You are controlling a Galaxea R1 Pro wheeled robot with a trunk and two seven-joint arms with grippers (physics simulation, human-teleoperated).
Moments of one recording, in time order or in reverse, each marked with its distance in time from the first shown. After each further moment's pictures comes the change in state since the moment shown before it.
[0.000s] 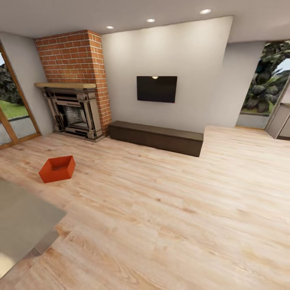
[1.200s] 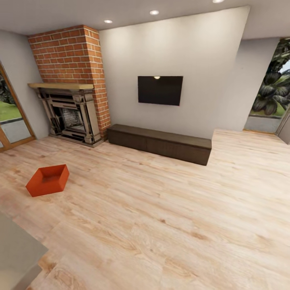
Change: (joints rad) left arm 0.000 0.000 0.000 0.000 0.000 0.000 0.000; right arm 0.000 0.000 0.001 0.000 0.000 0.000 0.001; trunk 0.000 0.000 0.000
